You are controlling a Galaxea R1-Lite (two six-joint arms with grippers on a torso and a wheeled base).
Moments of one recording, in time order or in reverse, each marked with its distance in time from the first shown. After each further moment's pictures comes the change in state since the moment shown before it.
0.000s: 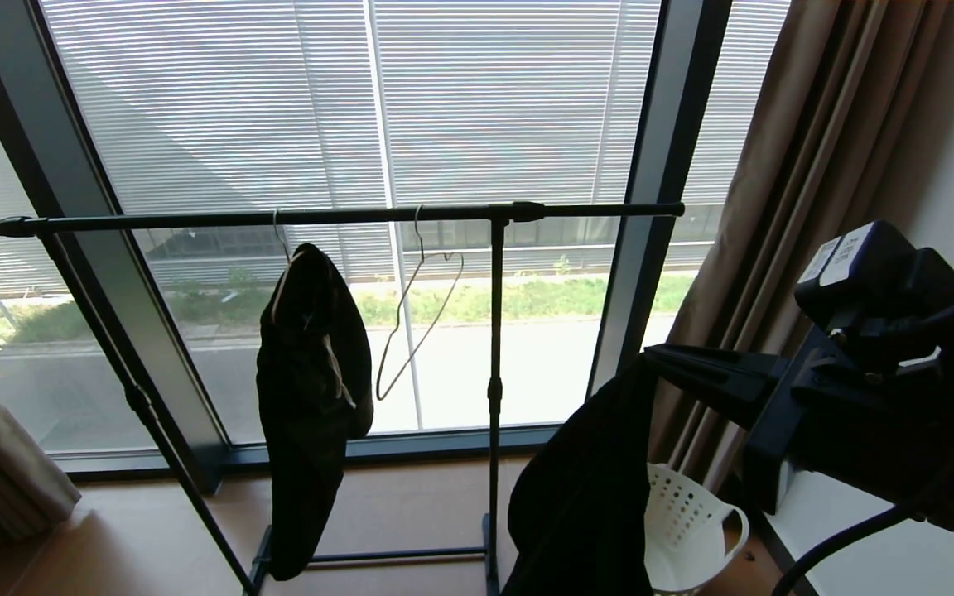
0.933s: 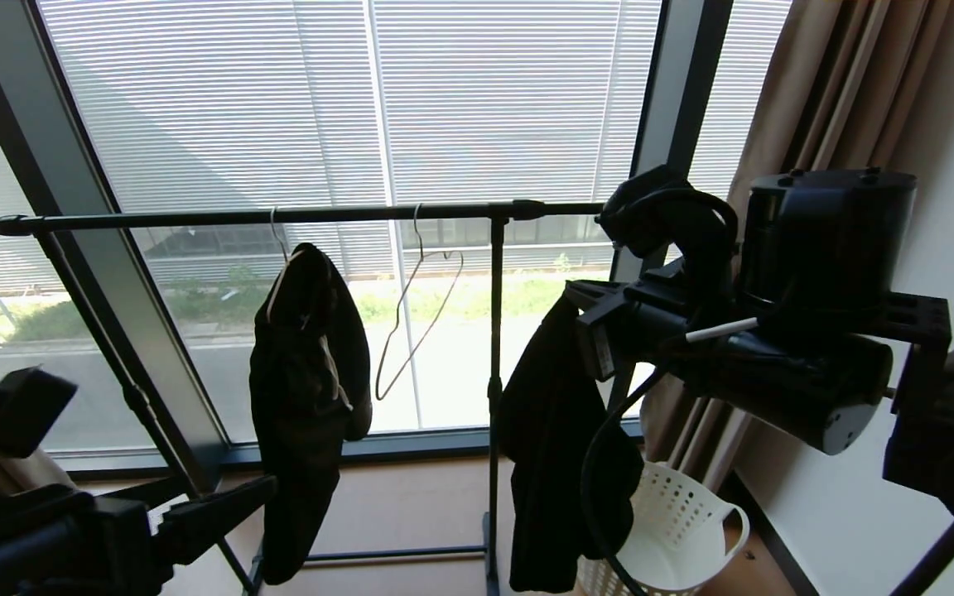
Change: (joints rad) left arm -0.431 1.083 -0.406 -0.221 -0.119 -0.336; right arm -0.017 0.353 -0.320 -0.031 -0.186 0.125
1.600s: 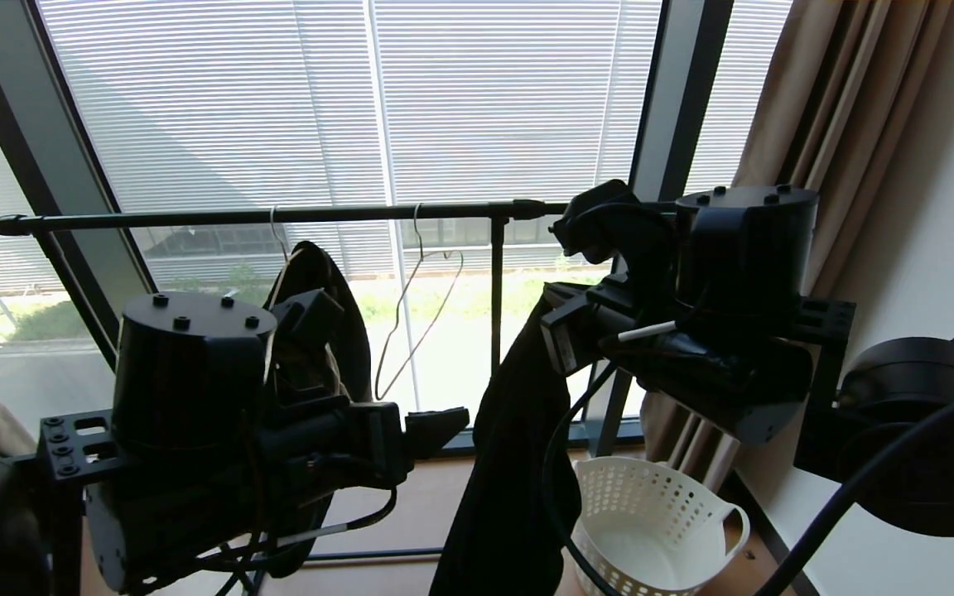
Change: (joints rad) left arm -0.279 0.457 -0.301 -0.160 0.080 -0.116; right arm 0.015 0.090 -0.057 -0.030 -0.068 0.000
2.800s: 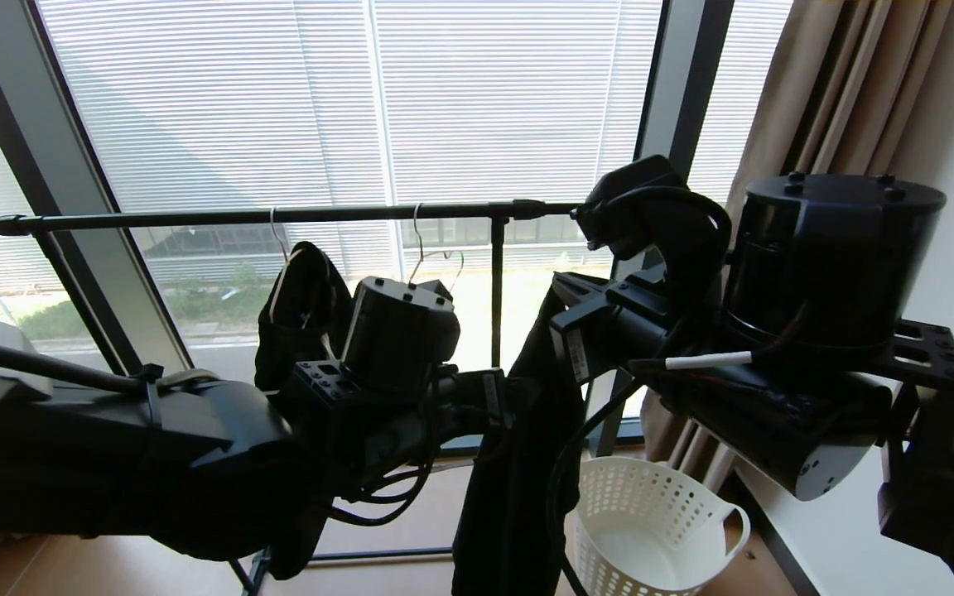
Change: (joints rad) left arm -0.046 0.331 -0.296 -0.005 0.093 -0.038; right arm 0.099 -0.095 0.074 -0.062 -0.114 -0.005
